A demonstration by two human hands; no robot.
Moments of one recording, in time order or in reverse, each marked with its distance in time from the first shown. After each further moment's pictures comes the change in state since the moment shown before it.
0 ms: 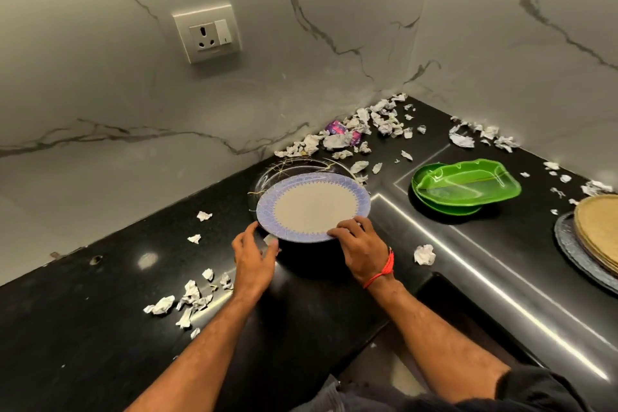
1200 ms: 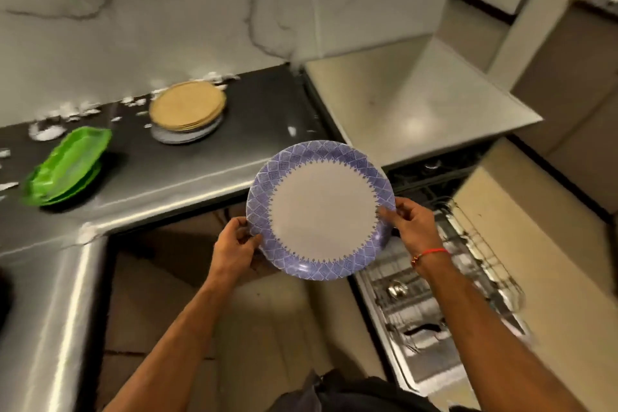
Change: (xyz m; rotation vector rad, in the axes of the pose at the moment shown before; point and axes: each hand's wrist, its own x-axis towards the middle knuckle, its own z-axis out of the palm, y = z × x) left_hand -0.408 0.112 0.194 0.074 -1.205 0.509; right_hand -0.561 -0.113 -0.378 0.519 1.153 1.425
